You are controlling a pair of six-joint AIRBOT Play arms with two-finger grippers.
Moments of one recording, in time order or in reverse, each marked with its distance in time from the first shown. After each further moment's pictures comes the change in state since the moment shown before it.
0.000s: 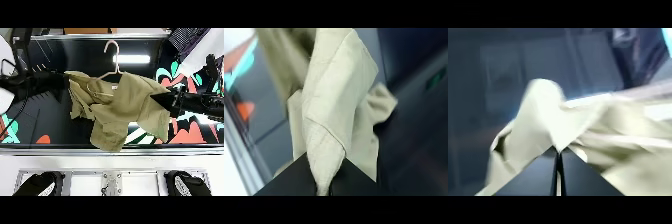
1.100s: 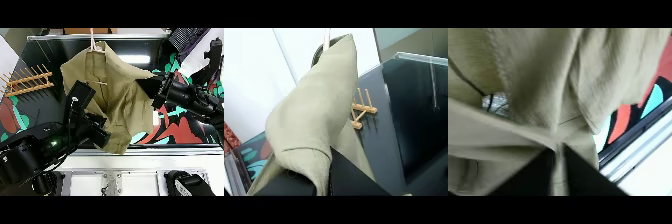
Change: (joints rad) left arm -0.674 0.098 -0.206 0.322 -0.018 -0.369; right arm 0.291 0.007 0.000 0.290 -0.367 -0.116
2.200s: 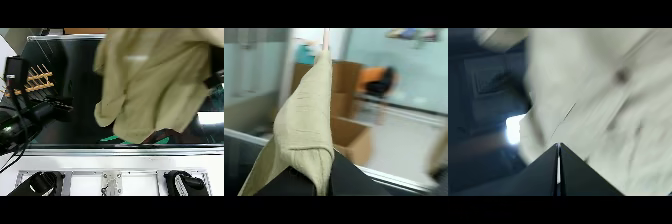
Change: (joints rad) left arm 0.308 0.114 0.012 0.012 -0.030 -0.005; right arm -0.417 0.257 0.017 -0.130 -0.309 -0.169
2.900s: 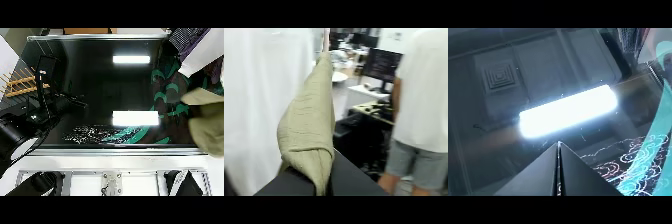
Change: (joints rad) left arm 0.002 -0.111 0.000 0.010 0.076 0.070; right arm -0.910 0.037 0.128 -0.517 -0.105 0.487
